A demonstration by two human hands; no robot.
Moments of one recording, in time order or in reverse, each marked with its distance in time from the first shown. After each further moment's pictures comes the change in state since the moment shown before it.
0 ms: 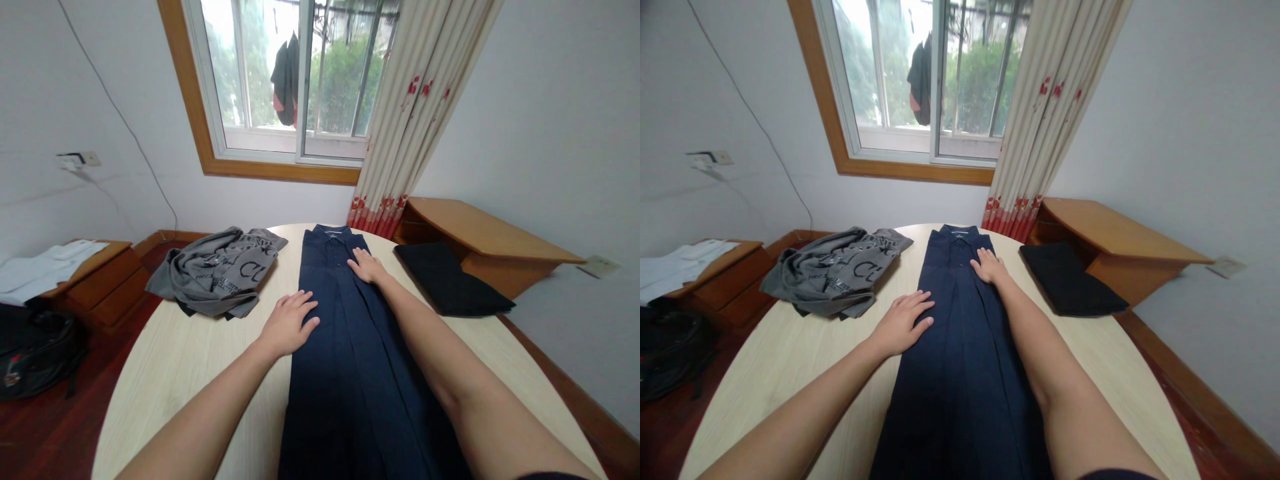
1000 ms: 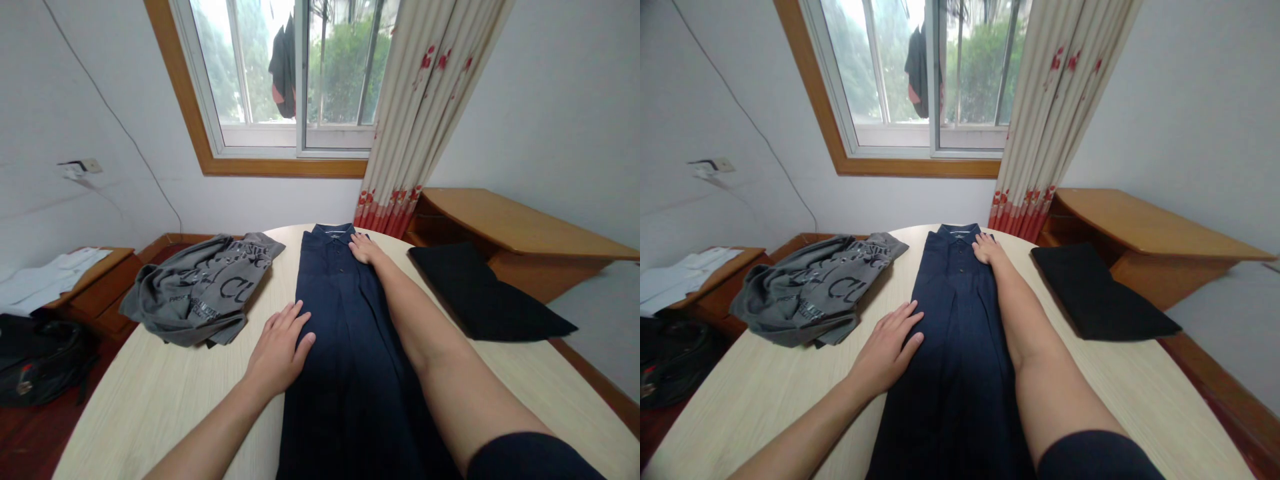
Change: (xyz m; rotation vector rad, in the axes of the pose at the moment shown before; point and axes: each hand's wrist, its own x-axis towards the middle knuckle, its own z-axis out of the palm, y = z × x) left_hand 0.008 -0.006 0.016 0.002 0.086 -0.125; right_hand 0.121 0.023 0.013 0.094 -0.019 -0.033
